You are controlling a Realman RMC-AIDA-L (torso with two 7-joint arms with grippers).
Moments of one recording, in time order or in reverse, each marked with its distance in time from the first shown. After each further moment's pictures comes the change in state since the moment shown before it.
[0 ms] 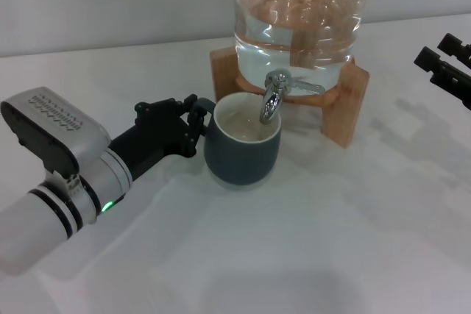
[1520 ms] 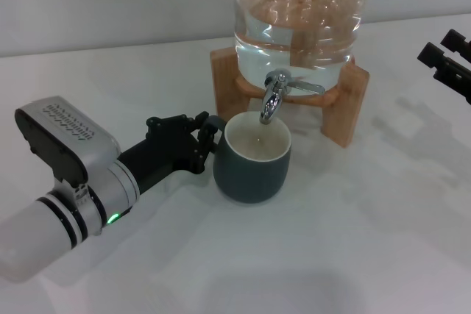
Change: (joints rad) left arm -0.003 0.008 0.076 0.000 0.010 0.012 -0.057; right arm 0.000 0.000 0.007 0.000 0.008 0.012 0.000
